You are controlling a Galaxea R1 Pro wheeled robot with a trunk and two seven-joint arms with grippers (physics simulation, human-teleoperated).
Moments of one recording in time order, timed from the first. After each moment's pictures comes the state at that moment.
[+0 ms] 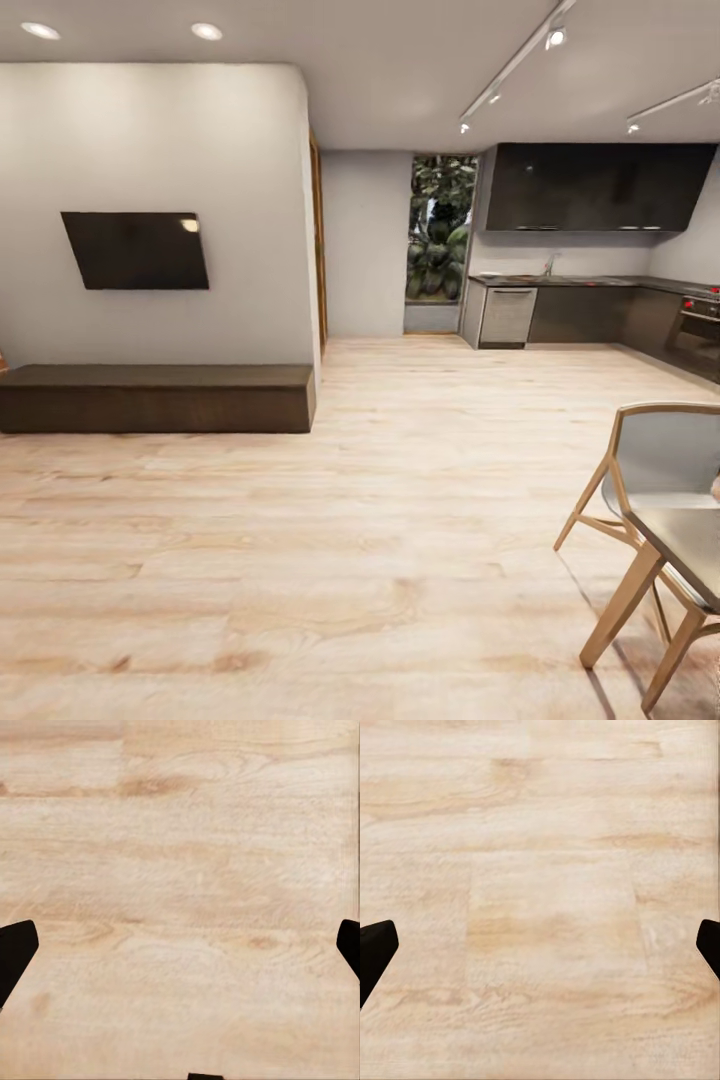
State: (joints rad) left arm 0.00 0.02 0.01 -0.41 0.00 -0.34 0.09; right arm -0.01 0.01 0.00 -0.51 0.00 -0.35 -0.05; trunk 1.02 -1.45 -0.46
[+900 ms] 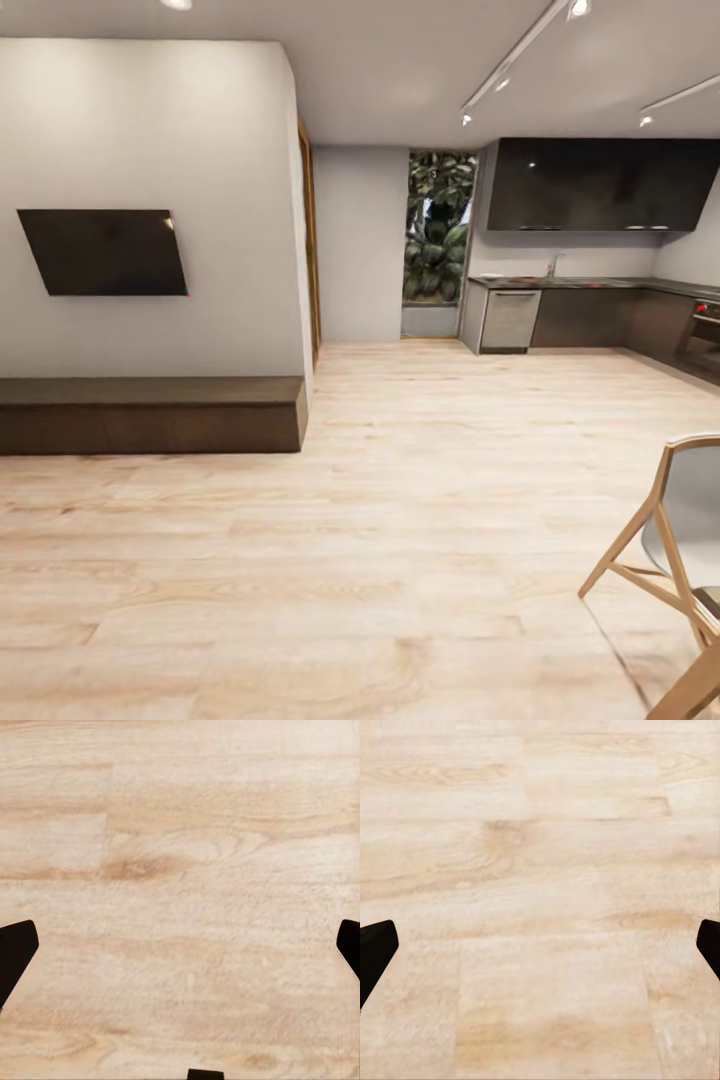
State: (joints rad) left arm 0.00 0.02 0.01 -0.41 0.00 -0.34 0.09; right arm -0.01 0.01 0.00 -0.51 0.00 -0.35 -0.05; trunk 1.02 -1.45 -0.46
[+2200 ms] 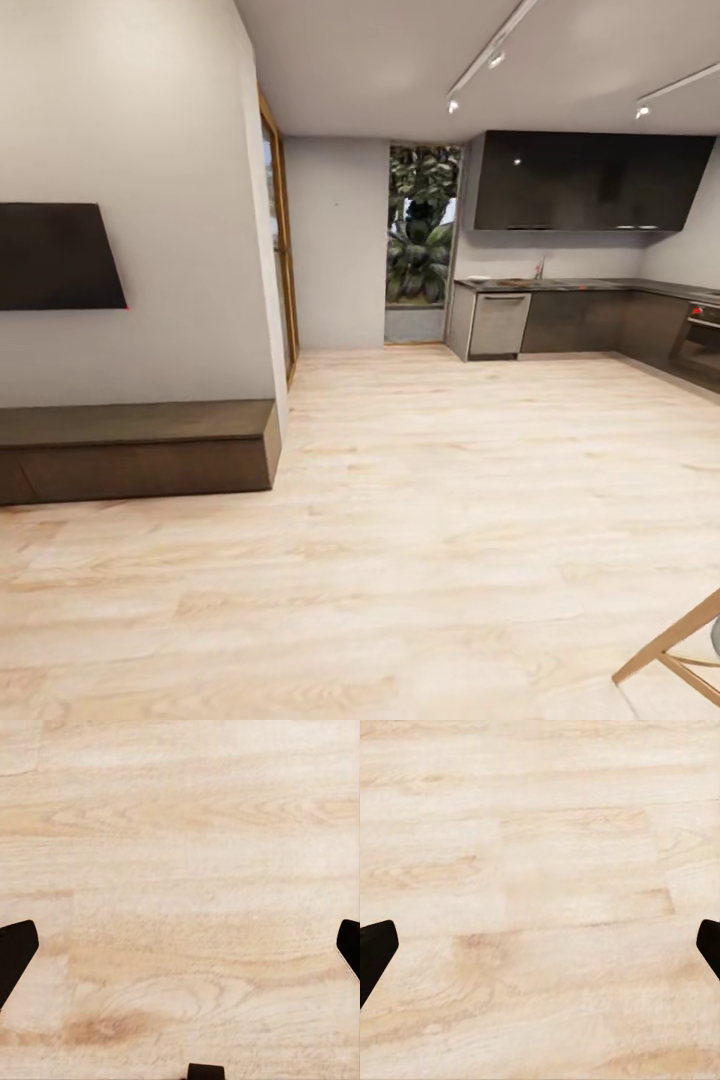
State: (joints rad) left arm 0.00 0.02 0.01 -0.40 0.00 -0.34 0.09; right arm -0.01 0.01 0.00 -0.51 0.00 -0.35 -0.05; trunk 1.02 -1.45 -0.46
